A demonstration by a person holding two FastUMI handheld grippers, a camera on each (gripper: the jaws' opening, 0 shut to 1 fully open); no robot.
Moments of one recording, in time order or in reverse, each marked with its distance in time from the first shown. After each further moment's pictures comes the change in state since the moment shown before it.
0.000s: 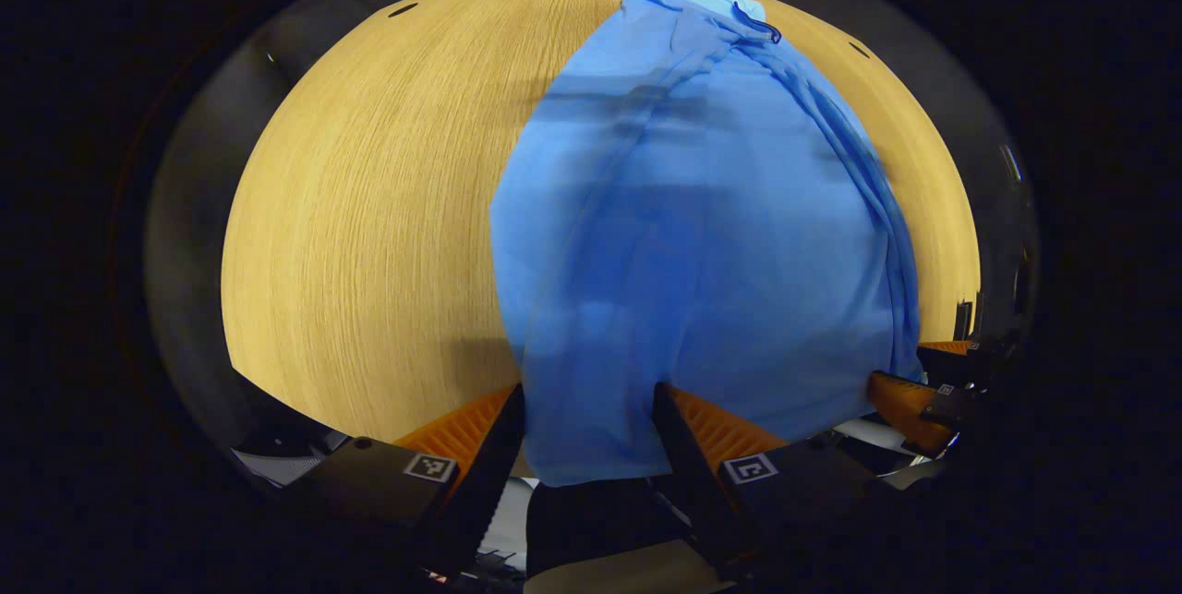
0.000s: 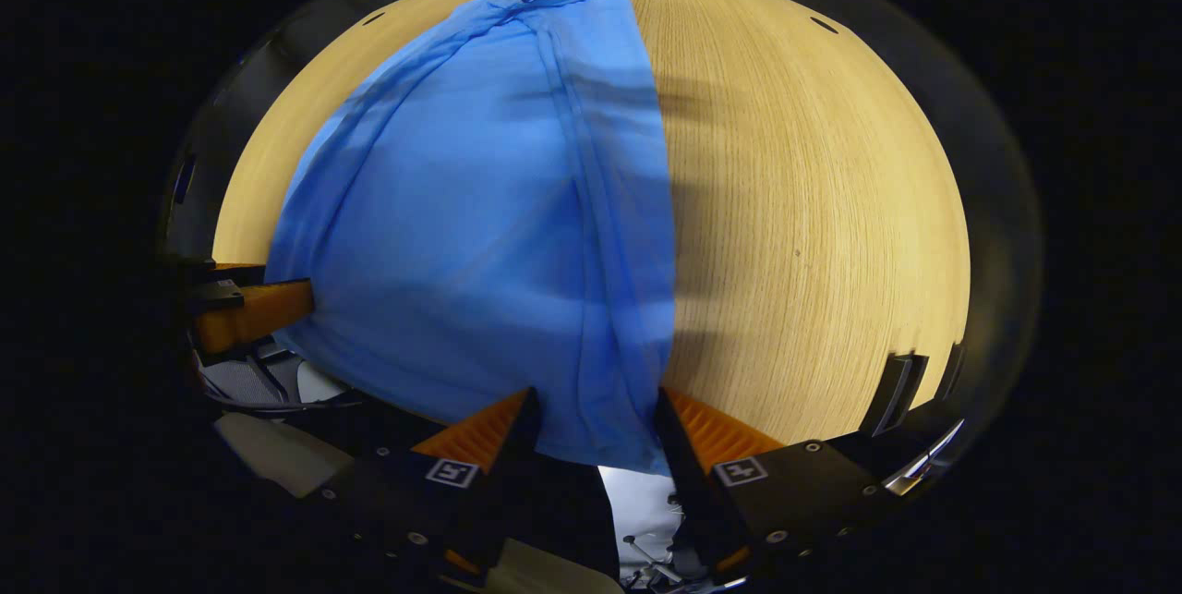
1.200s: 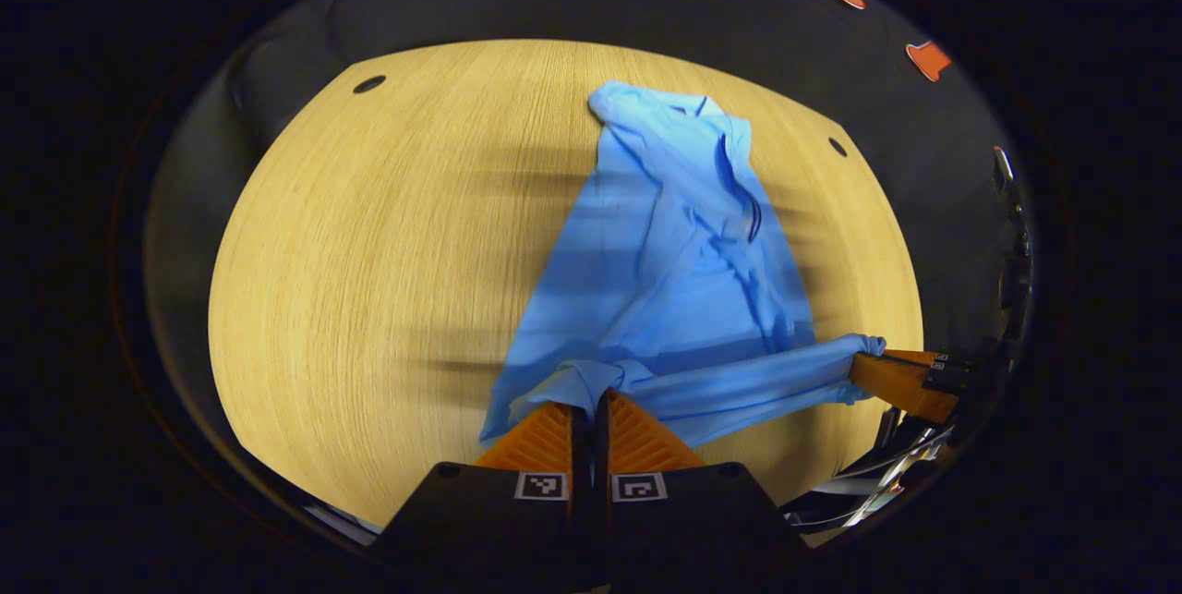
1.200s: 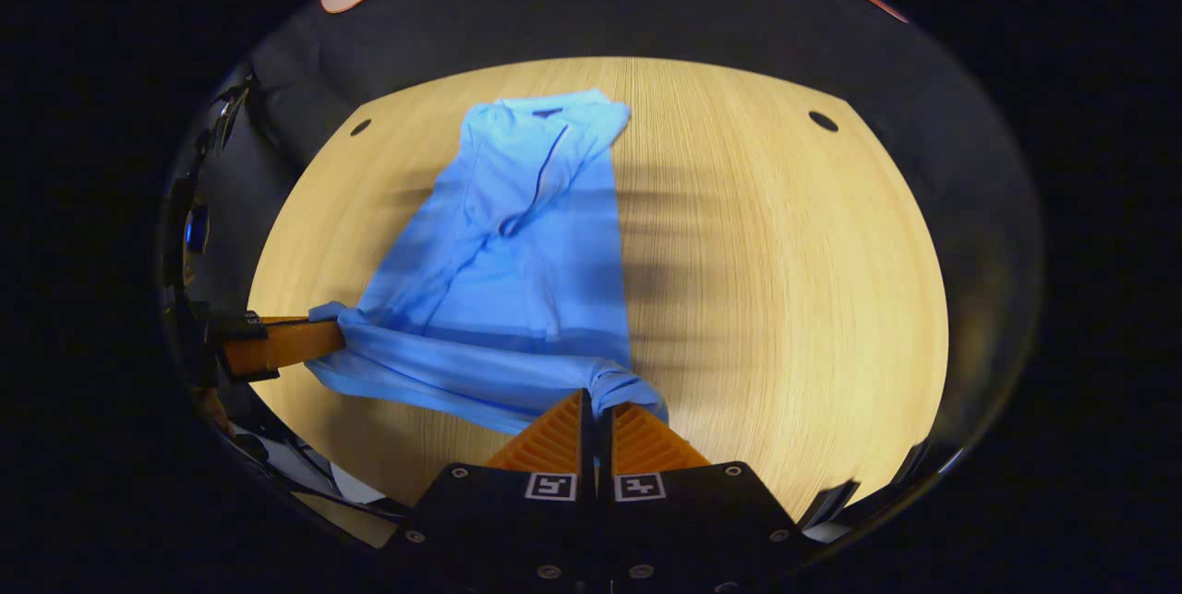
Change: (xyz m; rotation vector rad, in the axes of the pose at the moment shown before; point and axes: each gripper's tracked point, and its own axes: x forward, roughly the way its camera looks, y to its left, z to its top) left arm -0.042 -0.008 0.219 -0.039 -0.272 -0.157; right arm -0.055 -0.019 0.218 0.051 -0.337 0.031
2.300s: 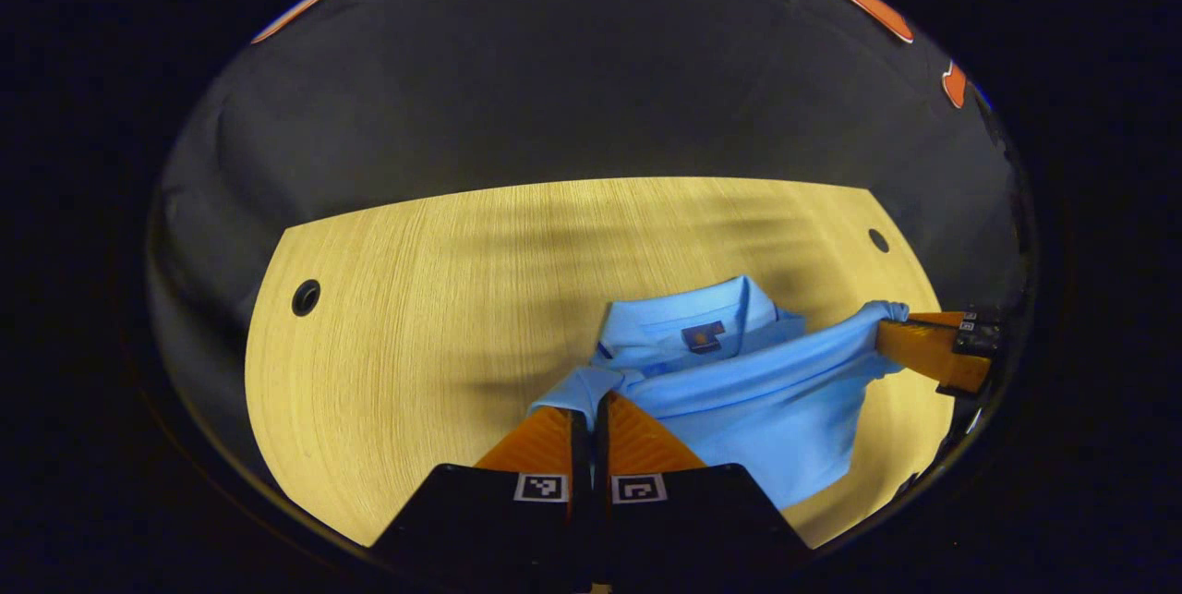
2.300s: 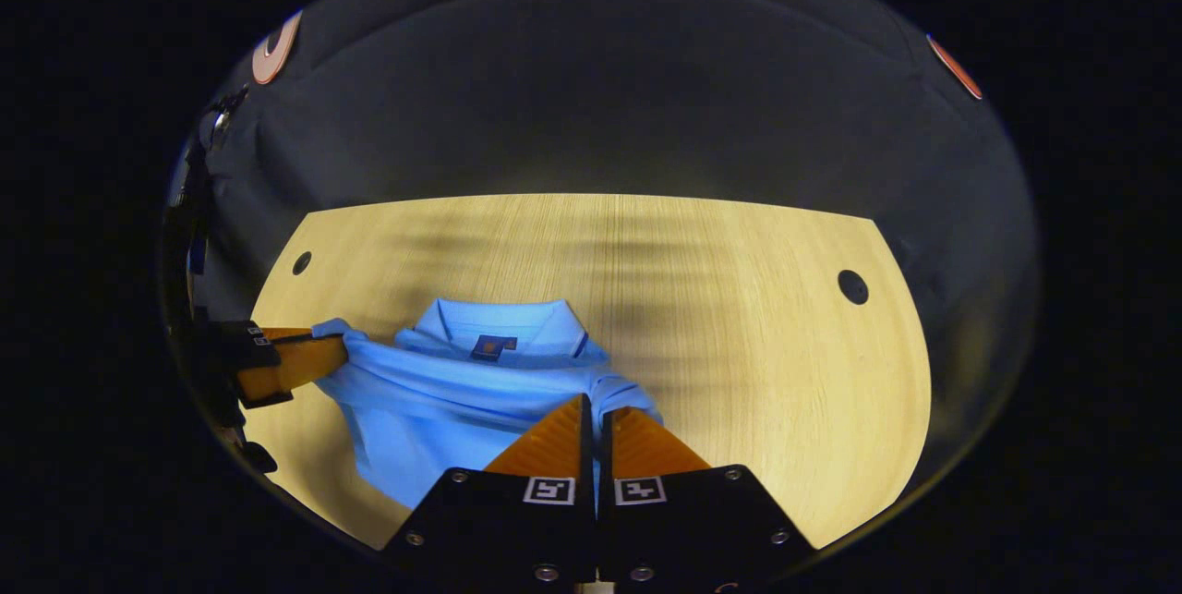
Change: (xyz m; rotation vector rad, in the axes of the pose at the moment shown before) left arm 0.088 0.015 0.268 0.197 -0.170 0.083; right arm 0.078 -0.017 0.232 0.038 -0.170 -0.023
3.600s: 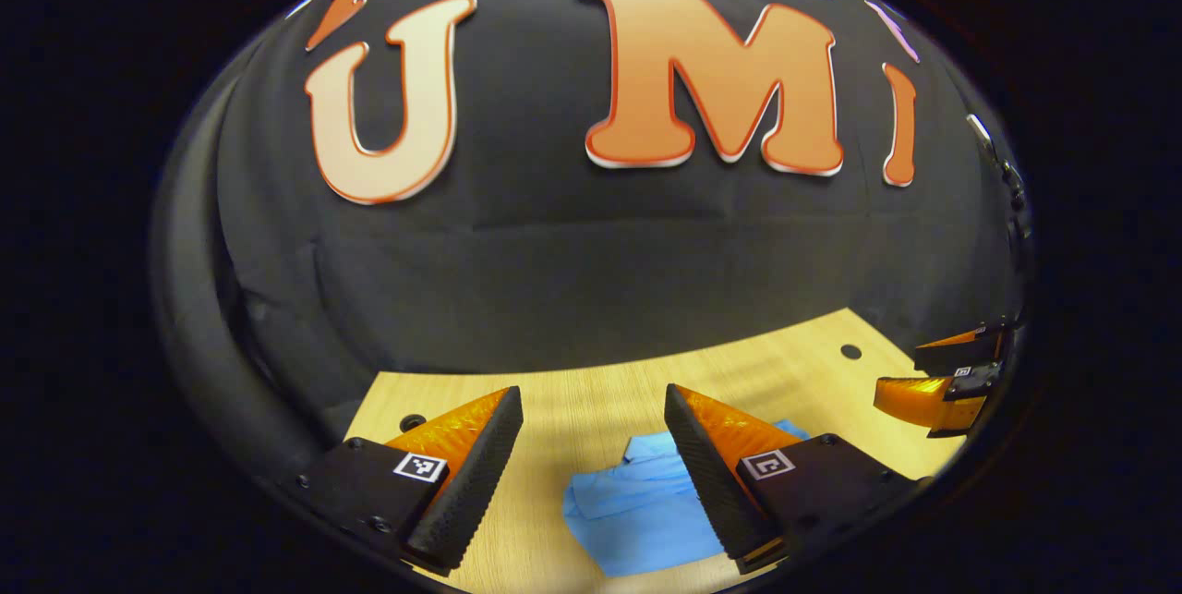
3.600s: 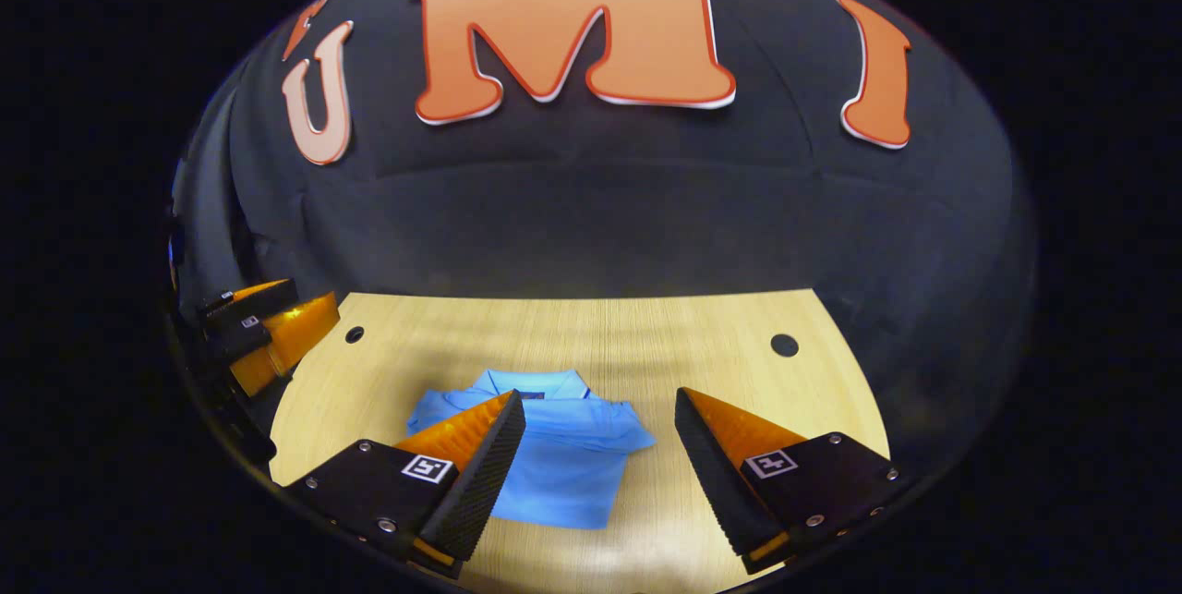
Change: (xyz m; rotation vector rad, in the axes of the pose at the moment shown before) left arm -0.237 0.004 0.099 0.032 -0.638 0.109; right arm -0.185 -0.008 0.044 0.016 -0.379 -0.031
